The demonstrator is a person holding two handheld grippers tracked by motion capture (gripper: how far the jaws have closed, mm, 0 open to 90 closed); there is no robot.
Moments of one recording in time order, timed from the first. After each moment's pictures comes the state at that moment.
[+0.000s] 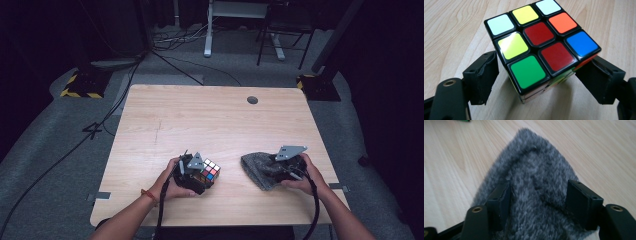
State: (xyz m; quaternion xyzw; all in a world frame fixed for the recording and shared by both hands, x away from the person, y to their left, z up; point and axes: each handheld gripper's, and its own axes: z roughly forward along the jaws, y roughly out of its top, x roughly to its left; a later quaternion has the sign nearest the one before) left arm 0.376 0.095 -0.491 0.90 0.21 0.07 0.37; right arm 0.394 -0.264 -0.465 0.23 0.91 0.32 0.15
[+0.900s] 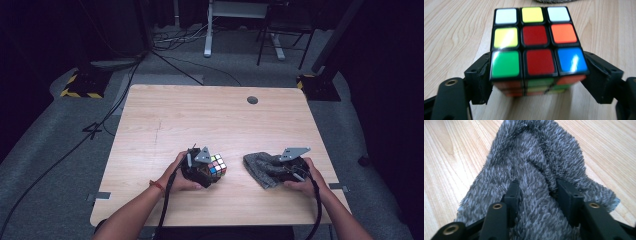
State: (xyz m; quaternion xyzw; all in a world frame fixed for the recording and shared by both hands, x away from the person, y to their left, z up) left arm 0.398 0.073 -0.491 0.91 0.18 0.06 0.38; right arm 0.399 -0.281 -0.484 0.26 0.90 0.32 0.12
